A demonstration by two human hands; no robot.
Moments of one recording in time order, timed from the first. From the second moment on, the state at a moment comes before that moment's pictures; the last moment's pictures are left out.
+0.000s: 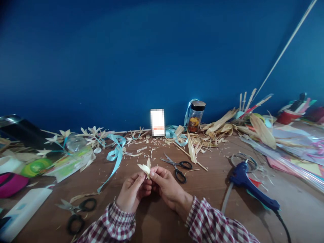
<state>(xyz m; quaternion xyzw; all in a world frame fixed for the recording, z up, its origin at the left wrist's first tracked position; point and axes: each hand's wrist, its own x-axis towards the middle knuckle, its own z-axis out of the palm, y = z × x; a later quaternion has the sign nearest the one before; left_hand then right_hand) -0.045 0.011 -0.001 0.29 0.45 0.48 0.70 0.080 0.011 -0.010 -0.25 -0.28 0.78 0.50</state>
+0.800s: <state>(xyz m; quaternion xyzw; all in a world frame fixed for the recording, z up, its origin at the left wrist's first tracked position) -0.044 0.014 -0.010 0.33 0.52 0.53 0.58 0.079 0.012 -0.003 -0.45 -0.45 0.57 0.52</state>
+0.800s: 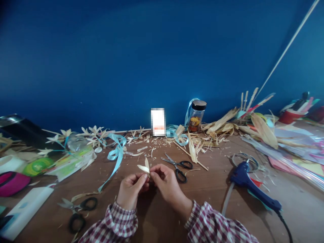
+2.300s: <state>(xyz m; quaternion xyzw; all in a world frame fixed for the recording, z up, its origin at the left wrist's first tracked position) -0.041 0.007 -0.005 0.54 0.57 0.50 0.36 0.080 0.009 0.001 -0.54 -0.54 0.43 0.48</state>
